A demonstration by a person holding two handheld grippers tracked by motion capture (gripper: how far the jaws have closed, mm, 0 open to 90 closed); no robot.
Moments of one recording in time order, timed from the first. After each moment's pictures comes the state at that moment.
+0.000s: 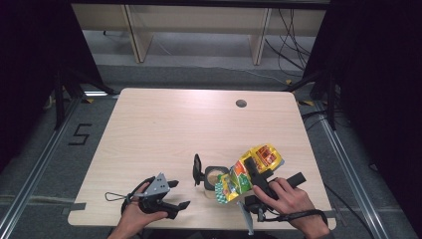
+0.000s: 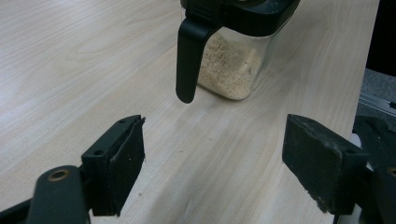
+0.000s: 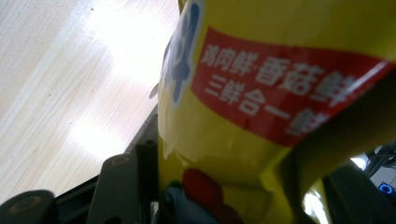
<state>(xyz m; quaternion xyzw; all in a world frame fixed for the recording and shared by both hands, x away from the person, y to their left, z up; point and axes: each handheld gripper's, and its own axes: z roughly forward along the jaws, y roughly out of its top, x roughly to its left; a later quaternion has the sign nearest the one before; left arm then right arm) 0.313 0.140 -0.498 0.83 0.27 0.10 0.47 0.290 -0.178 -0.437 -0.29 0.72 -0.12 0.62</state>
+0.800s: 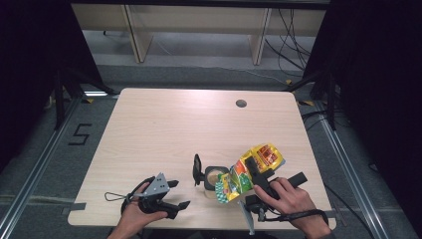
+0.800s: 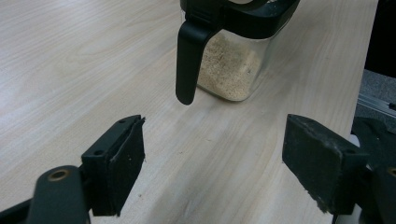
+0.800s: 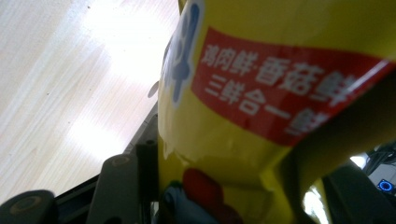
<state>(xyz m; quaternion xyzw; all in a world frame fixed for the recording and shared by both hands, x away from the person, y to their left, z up) 0.314 0.140 -0.497 0.84 0.26 0.10 0.47 0.289 -0.179 -0.434 -0.29 0.72 -0.12 0.62</state>
